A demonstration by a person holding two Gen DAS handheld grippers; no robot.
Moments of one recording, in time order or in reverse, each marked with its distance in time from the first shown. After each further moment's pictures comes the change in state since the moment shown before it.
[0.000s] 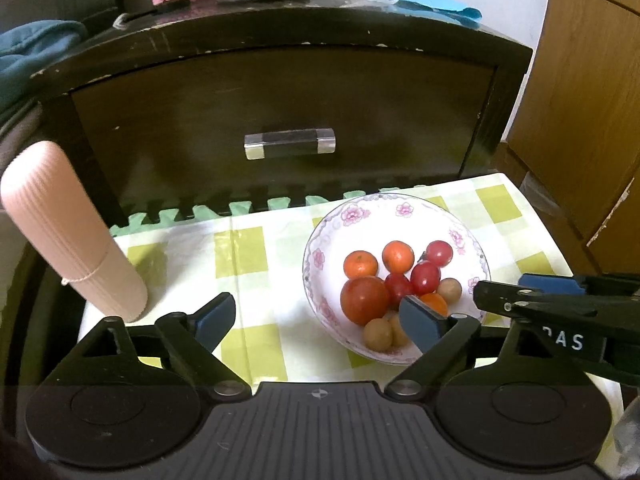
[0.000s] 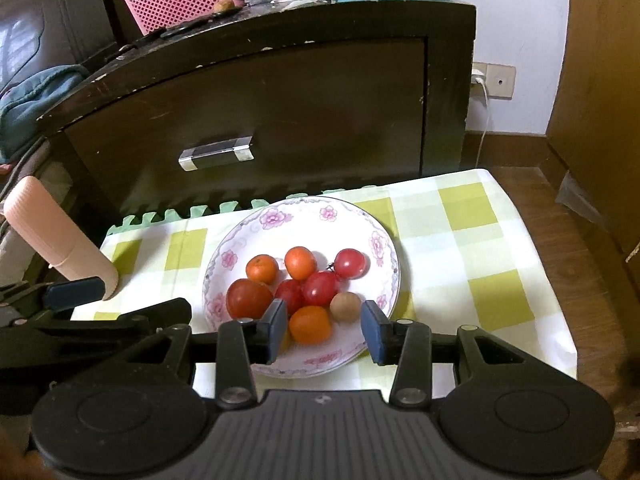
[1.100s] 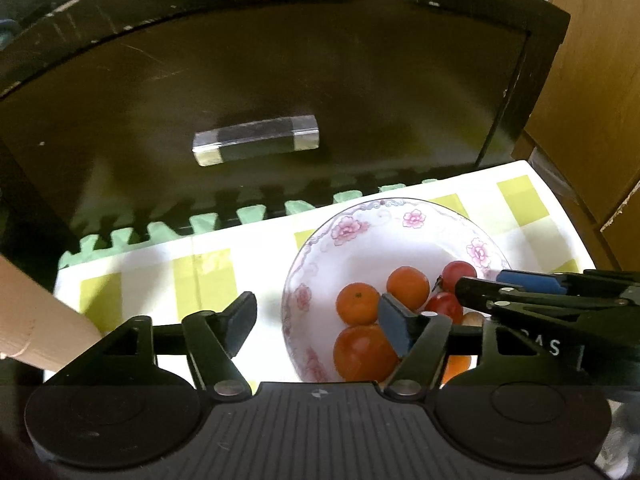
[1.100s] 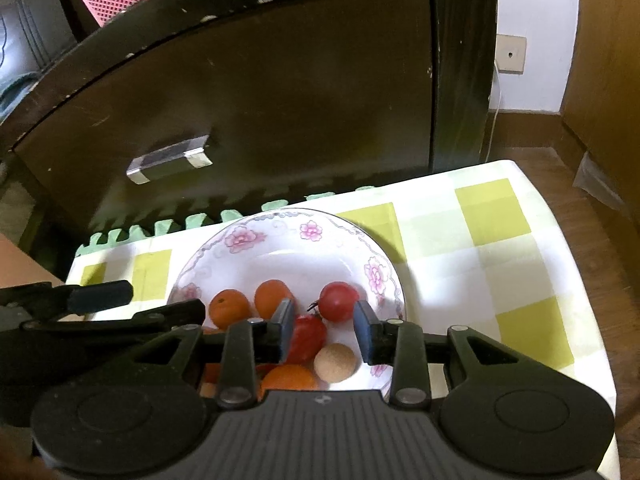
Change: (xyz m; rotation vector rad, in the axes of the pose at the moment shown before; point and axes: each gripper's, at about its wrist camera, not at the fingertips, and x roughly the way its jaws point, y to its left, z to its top) left arm 0.068 -0.010 0.037 0.050 0.089 -0.023; right arm 0.074 -0.018 0.033 0.045 0.063 0.024
